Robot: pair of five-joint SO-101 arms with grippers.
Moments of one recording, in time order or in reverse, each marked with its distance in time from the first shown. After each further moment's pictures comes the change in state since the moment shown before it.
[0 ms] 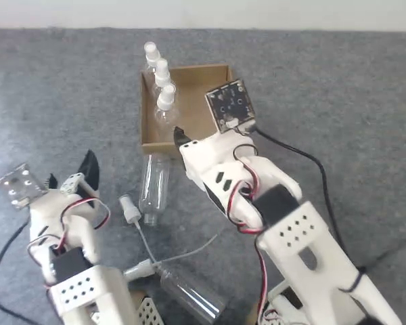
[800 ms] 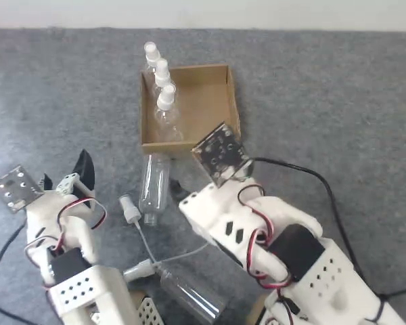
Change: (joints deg) left arm -1.8 0.0 0.0 -1.0 0.0; right arm -11.8 -15.0 0.0 22.9 4.1
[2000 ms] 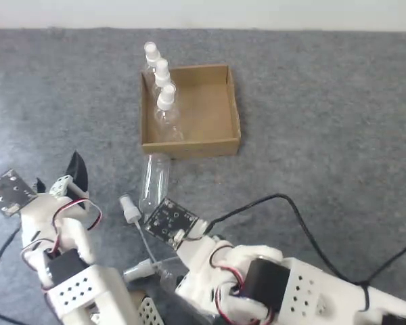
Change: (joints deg) left arm -3.1 0.0 0.0 0.0 0.0; right arm -24.7 -0.1 8.7 19.5 -12.4
